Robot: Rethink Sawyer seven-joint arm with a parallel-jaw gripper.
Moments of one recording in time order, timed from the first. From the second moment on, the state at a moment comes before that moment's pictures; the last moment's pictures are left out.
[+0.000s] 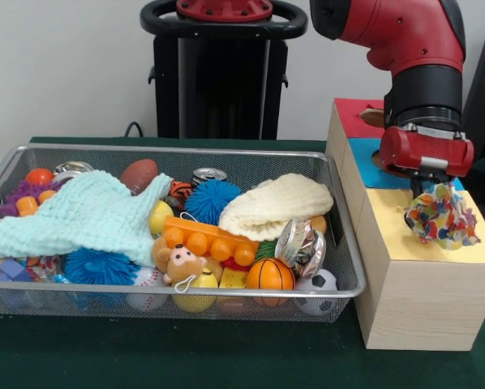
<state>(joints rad) 0.36 -0.40 -0.32 1.71 0.18 -0.52 1.80</state>
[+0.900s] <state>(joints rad) 0.36 -0.40 -0.31 1.71 0.21 -0.52 1.80</state>
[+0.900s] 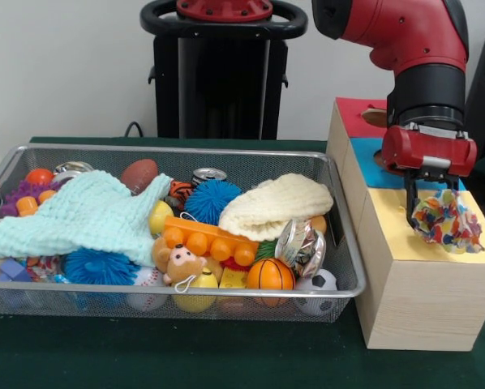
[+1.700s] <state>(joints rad) 0.32 -0.50 -0.25 1.78 0.21 -0.52 1.80</state>
